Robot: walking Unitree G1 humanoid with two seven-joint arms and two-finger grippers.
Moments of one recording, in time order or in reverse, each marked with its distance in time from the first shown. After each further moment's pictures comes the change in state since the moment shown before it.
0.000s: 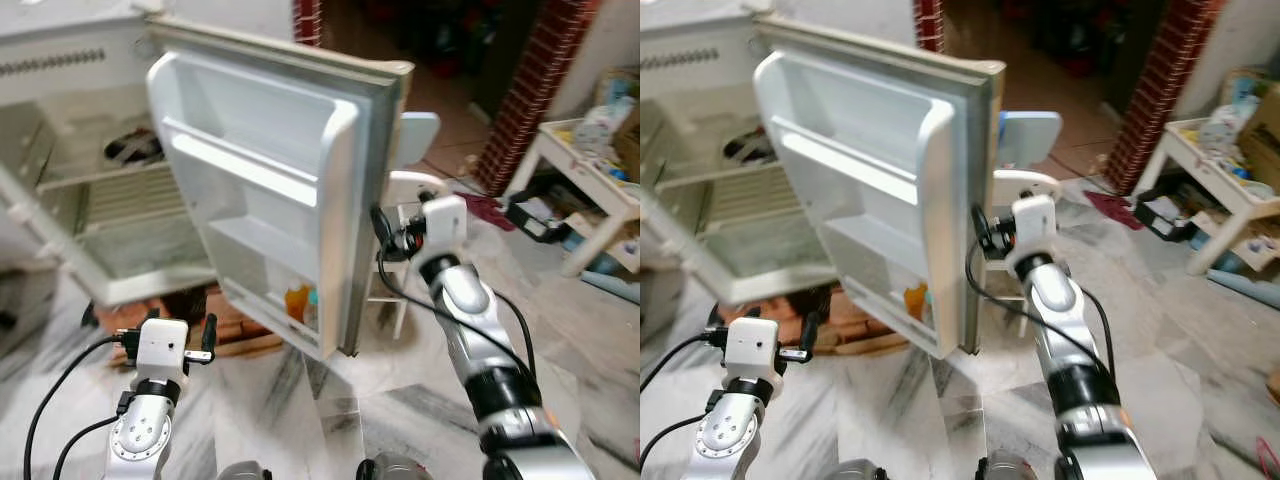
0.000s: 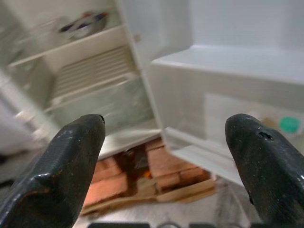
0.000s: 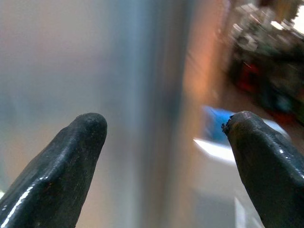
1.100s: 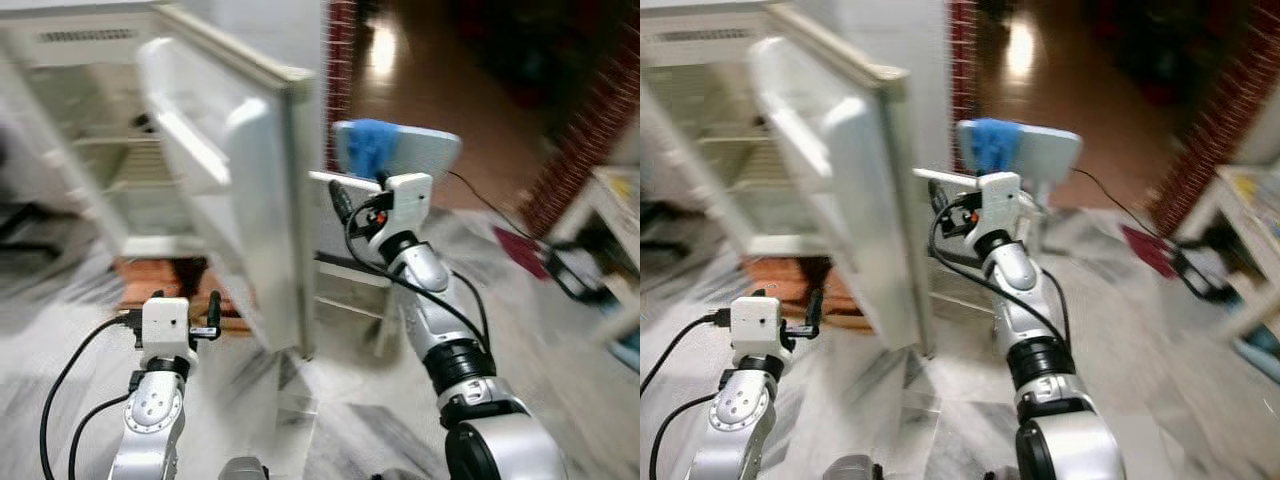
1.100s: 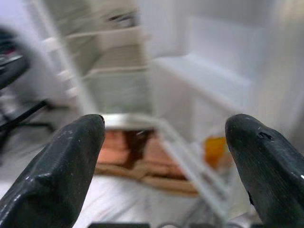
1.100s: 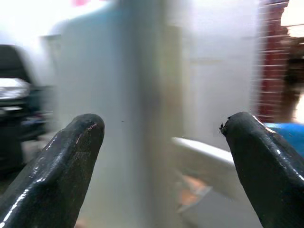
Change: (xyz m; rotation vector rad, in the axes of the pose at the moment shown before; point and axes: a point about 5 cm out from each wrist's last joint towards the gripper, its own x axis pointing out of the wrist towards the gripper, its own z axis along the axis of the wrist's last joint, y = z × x) left arm 0.024 -0.002 0.016 -0.099 -0.040 0.056; right arm 0.023 0.051 0.004 0.204 -0.028 0.129
